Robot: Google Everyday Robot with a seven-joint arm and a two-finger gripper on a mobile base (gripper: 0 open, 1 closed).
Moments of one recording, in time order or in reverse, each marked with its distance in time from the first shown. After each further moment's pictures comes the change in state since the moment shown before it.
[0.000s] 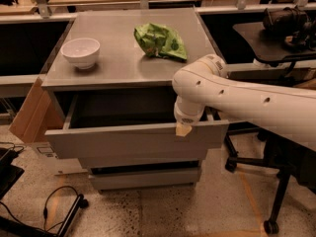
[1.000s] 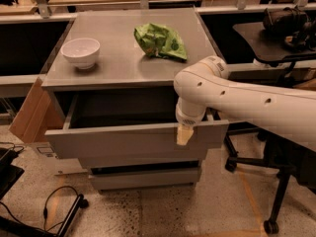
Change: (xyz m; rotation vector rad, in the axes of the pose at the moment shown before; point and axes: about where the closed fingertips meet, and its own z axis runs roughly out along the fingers) arm 0.001 0.002 0.003 -0.006 0.003 -0.002
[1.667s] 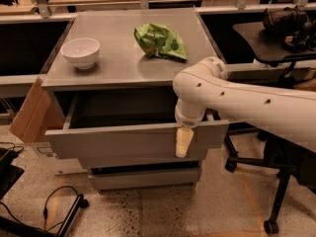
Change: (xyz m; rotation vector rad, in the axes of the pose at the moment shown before) arm 0.000 0.003 0.000 -0.003 0.000 0.002
